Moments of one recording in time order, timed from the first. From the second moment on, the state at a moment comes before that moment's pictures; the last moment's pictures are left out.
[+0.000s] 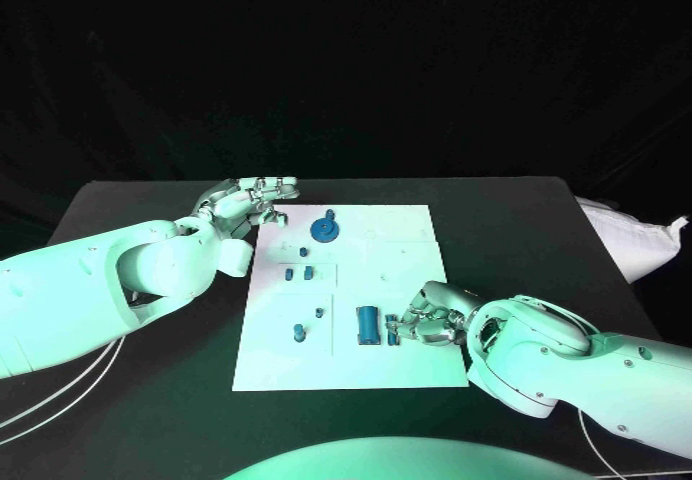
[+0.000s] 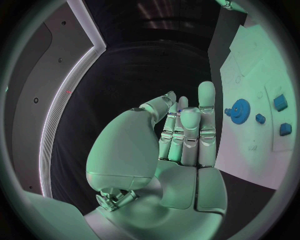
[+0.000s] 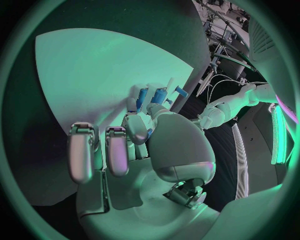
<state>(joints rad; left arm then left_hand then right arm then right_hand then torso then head) 1.19 -0.90 -0.05 1.55 0.12 -0.27 0.30 1.35 -0.10 0.46 -0.10 0.08 1.04 0.18 0.13 0.07 1.11 0.11 0.24 0.09 1.27 0.02 1.16 0.69 0.17 1.24 0.11 0.62 0.88 0.90 -0.96 0.02 1.93 -1.34 -0.32 -0.61 1.12 -0.04 0.12 0.29 0.46 1.19 0.06 0.12 0.28 1.43 -0.02 1.09 1.28 1.47 -0.08 1.49 1.31 0.06 1.47 0.03 1.44 1.31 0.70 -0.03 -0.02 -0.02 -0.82</state>
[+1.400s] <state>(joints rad) 1.14 -0.82 -0.05 1.42 0.16 -0.27 0.37 1.32 -0.09 0.35 -0.03 0.09 1.00 0.17 0.12 0.07 1.07 0.14 0.19 0.06 0.90 0.12 0.48 0.22 0.17 0.80 0.22 0.19 0.59 1.05 -0.83 0.03 1.46 -0.49 -0.43 0.11 1.44 -0.02 0.12 0.17 0.24 0.95 0.19 0.07 0.19 1.05 0.12 0.14 0.50 1.12 0.05 0.43 0.51 0.17 1.00 0.15 0.52 0.43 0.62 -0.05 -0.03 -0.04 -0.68</state>
